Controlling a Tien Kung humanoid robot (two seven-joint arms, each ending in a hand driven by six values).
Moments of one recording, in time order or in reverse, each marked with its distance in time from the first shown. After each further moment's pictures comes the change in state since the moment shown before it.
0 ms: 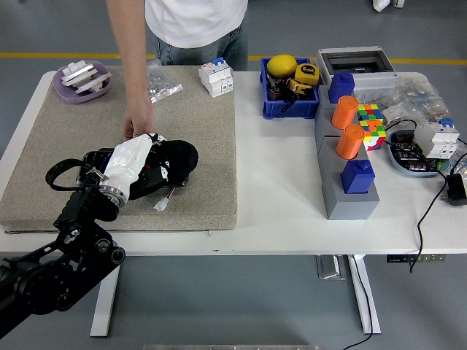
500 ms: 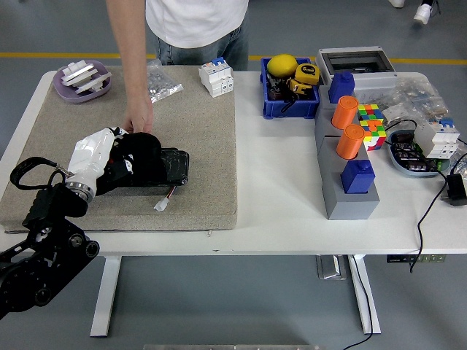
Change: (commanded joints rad) left arm 0.030 0.060 -0.092 0.038 0.026 0.019 0.004; right arm 0.000 0.001 0.005 -0.001 0.000 0.001 0.000
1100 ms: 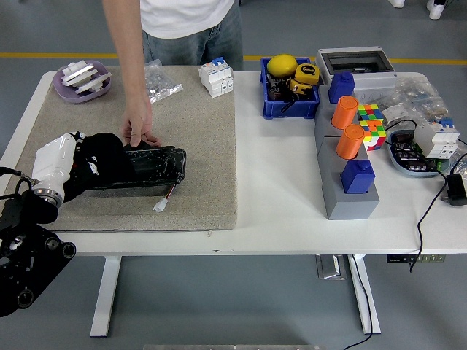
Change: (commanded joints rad) left arm 0.070 0.025 -0.120 0.048 0.028 0.034 -0.003; right arm -0.006 -0.001 0.002 -0.002 0.004 0.002 0.001
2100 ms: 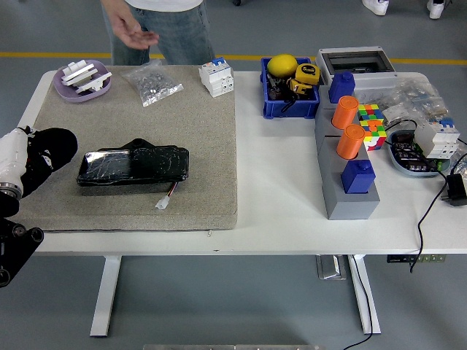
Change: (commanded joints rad) left arm -0.082 0.053 -0.028 0.252 -0.074 0.078 -0.119; right arm 0.010 -0.002 0.006 0.004 -0.009 0.000 -0.001
